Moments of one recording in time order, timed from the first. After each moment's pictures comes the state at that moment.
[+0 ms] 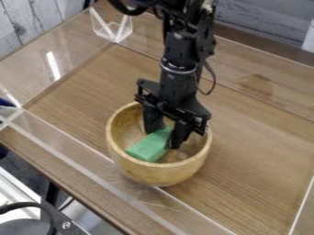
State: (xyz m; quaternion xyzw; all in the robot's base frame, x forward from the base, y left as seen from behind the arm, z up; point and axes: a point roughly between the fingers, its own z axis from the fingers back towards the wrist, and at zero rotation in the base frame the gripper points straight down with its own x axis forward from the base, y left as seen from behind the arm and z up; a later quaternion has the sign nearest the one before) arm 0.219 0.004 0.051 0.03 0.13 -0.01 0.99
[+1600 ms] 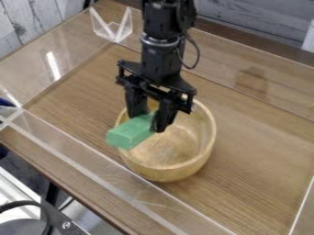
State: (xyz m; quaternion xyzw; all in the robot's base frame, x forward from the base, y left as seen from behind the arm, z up) arm 0.211 0.019 0.083 0.01 0.11 0.03 0.99
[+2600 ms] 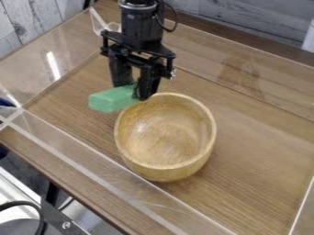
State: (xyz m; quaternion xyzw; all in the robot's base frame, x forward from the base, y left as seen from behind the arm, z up) arm 0.229 0.054 0.097 -0.01 0.12 0.02 0.99
